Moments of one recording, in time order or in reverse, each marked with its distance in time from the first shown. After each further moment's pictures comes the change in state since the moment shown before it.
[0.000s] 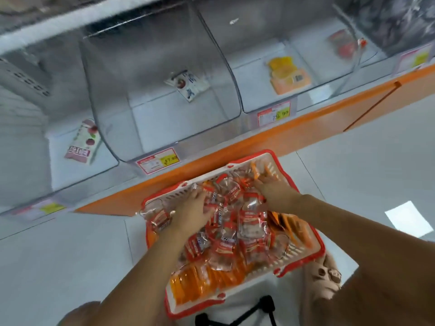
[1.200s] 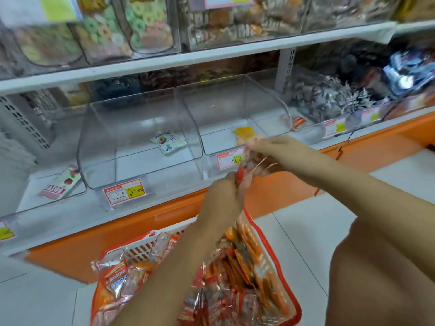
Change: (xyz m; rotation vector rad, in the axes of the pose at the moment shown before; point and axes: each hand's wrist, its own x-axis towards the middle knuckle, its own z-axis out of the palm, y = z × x) left_hand -0.008 0.179 -0.075 -0.401 0.678 0.410; right_hand -0.116 -0.004 -0.176 0.919 0.474 -0.112
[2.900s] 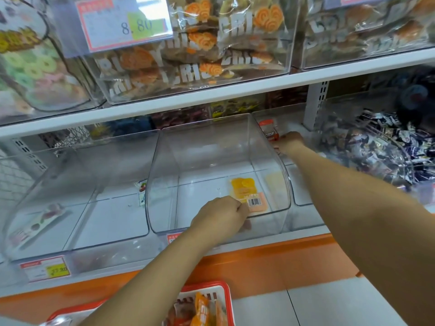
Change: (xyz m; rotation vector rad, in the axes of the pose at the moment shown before) left_hand 0.179 0.013 0.061 0.204 -0.282 -0.403; right_hand 0.335 0.090 -0.176 -0.402 0.368 0.200
